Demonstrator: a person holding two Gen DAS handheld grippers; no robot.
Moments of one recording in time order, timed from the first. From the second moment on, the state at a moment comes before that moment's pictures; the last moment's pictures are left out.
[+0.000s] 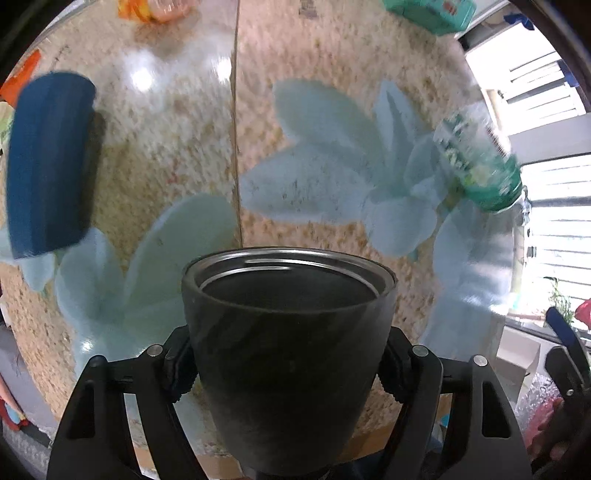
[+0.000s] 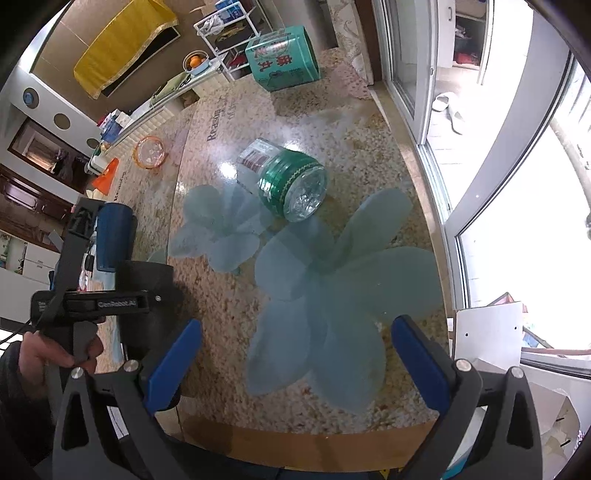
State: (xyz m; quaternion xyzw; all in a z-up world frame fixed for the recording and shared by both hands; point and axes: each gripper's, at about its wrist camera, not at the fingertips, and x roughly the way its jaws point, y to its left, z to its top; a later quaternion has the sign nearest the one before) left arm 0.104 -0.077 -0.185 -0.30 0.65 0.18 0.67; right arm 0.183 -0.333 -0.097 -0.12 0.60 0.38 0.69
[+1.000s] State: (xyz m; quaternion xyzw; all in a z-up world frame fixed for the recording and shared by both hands) left arm 0.070 -0.148 -0.080 -0.15 0.41 0.24 0.87; right arm 0.157 -0.324 -0.087 -0.13 0.57 0.41 0.70
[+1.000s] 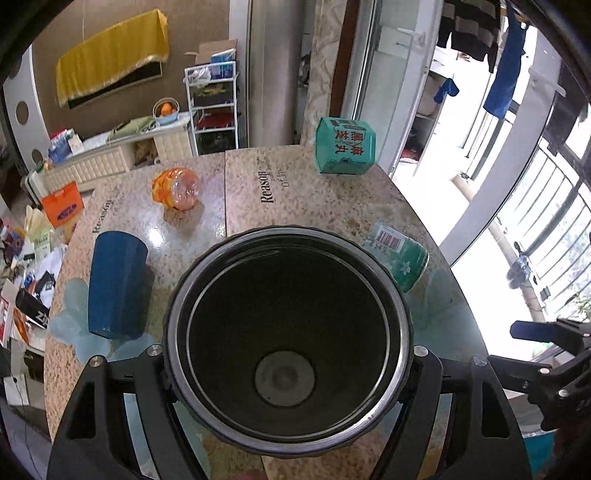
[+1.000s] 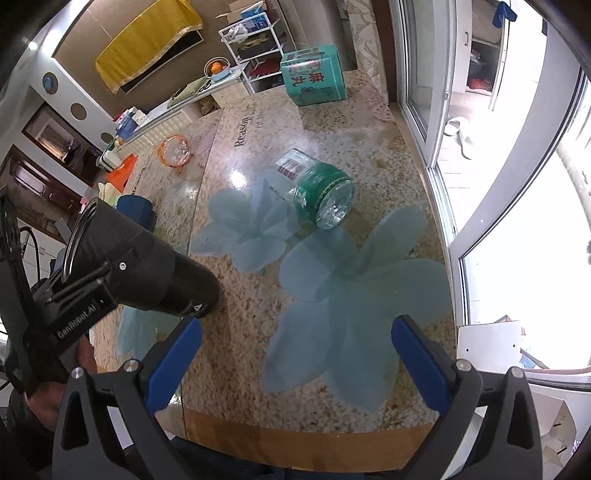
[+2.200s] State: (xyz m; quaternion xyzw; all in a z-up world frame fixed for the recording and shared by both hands) left arm 0.049 -0.160 -0.070 -0.15 0.44 0.20 0.86; right arm 0.151 -0.317 -0.084 -0.14 0.57 0.41 0.70
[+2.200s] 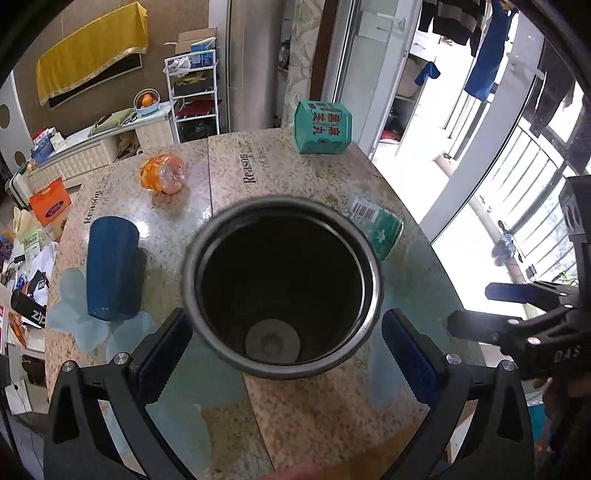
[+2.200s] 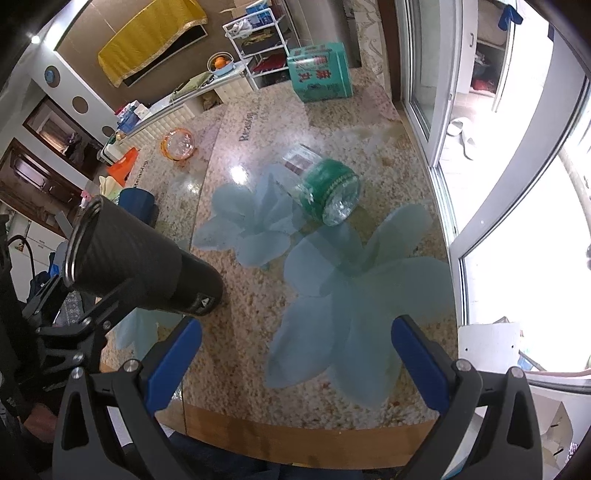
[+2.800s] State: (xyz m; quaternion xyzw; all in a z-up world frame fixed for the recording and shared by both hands) left arm 0.014 -0.121 -0.015 -0.17 0.44 0.05 0.88; right arm 0.111 -0.283 -0.025 -0.16 0.51 0.36 0.76
